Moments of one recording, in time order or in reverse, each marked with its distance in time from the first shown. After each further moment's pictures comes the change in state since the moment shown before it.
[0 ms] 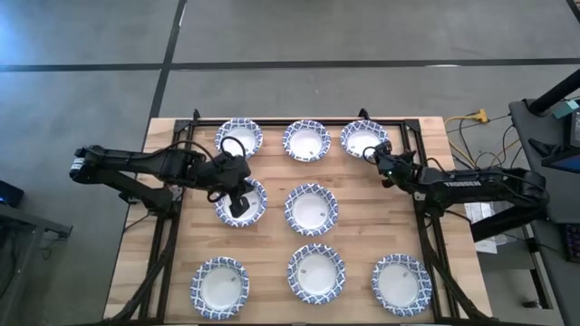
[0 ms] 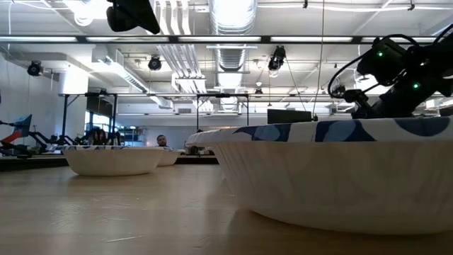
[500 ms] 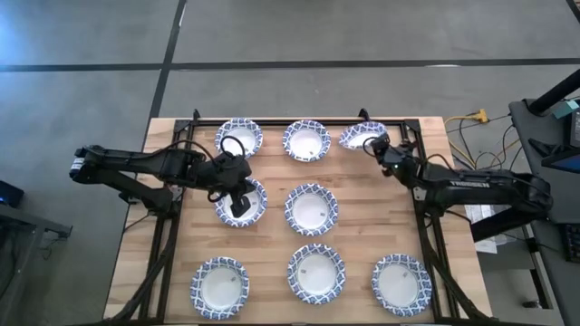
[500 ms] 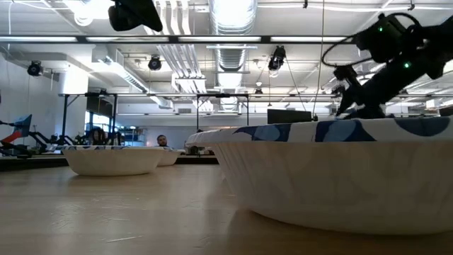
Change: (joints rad) left arm 0.000 0.000 -0.001 0.028 0.001 -0.002; right arm 0.002 -0.108 0.098 -0.002 0.015 -0.289
